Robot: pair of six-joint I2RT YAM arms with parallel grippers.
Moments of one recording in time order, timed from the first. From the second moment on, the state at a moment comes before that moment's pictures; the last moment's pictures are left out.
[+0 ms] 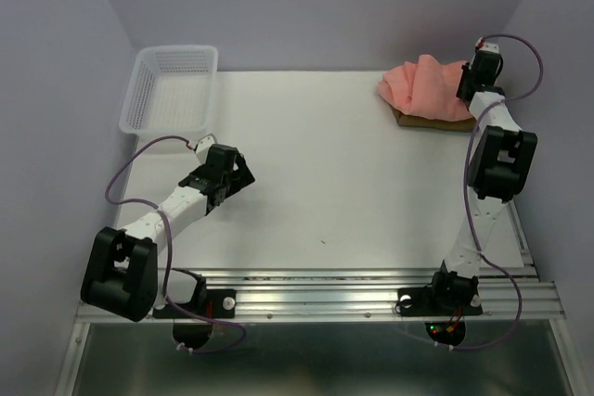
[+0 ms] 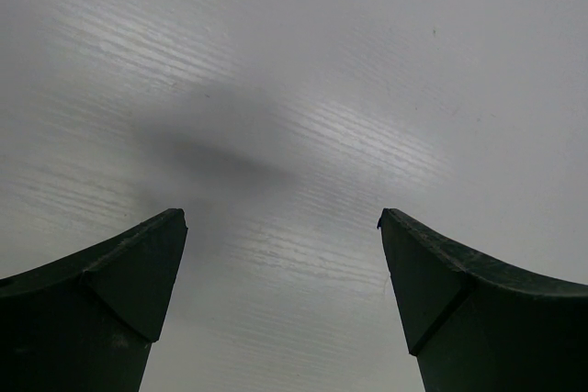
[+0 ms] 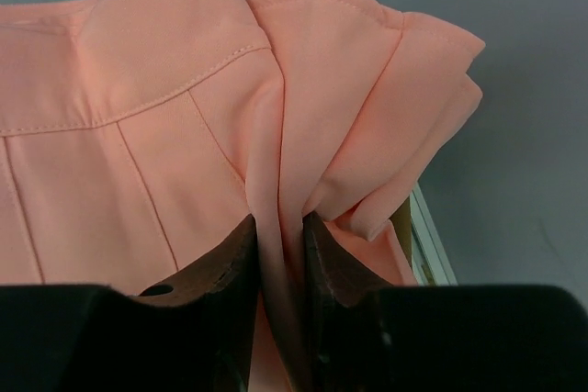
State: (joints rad) left arm -0.35 1.26 0.67 -0.27 -0.30 -0.75; right arm -0.23 2.19 1.85 -0.16 0.16 -0.04
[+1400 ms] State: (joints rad) left arm -0.34 0.59 0.51 -0.45 -0.24 -0.89; right arm -0.06 0.89 0.63 -0.28 -0.10 0.46
